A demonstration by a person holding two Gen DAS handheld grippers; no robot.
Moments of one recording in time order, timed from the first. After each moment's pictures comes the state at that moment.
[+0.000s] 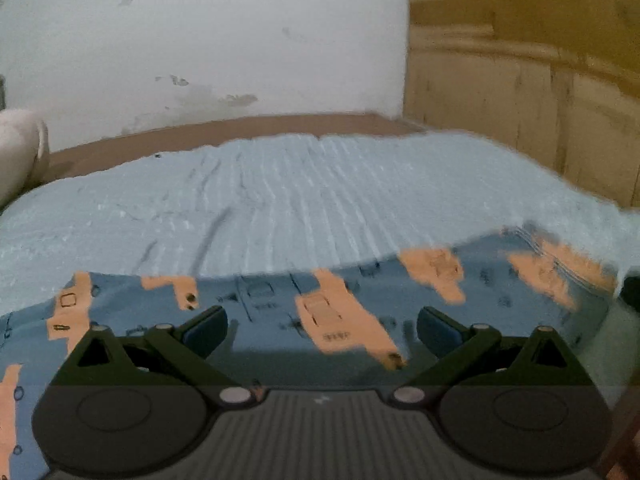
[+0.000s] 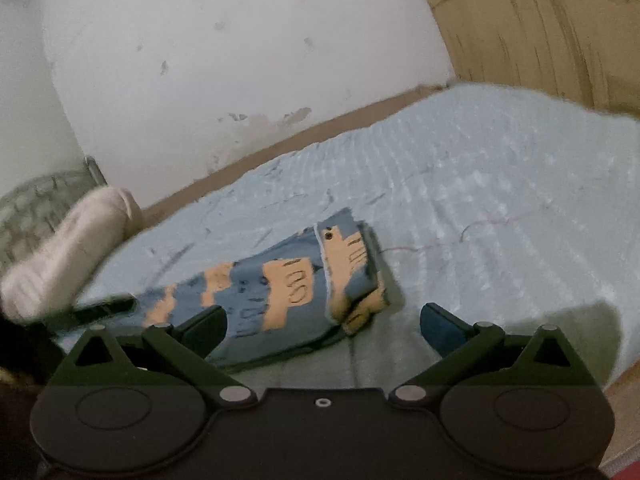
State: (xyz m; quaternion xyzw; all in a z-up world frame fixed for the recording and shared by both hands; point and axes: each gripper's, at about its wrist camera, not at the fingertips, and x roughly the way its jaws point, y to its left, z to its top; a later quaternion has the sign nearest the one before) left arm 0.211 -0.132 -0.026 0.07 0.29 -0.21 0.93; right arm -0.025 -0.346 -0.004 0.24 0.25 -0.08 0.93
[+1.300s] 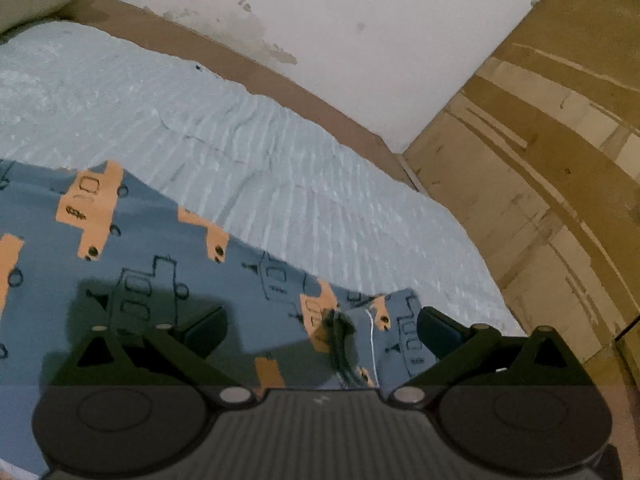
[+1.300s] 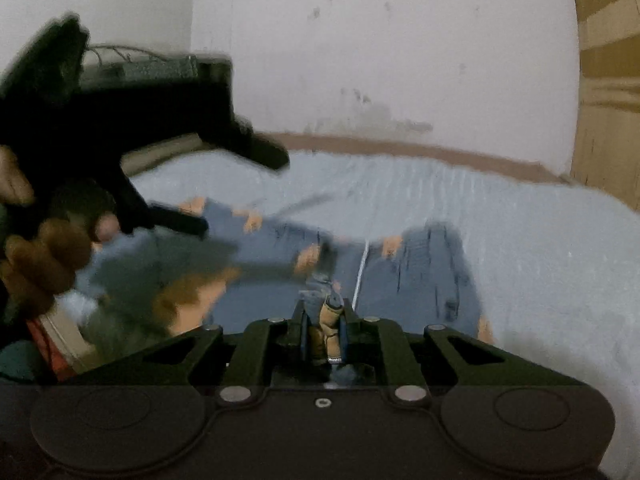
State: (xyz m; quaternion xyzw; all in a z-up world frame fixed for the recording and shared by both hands) left arm 0.232 -0.031 -0.013 -0.22 0.36 -0.25 0.87; right arm 0.037 -0.166 -0.018 -0.01 0.26 0.01 0.97
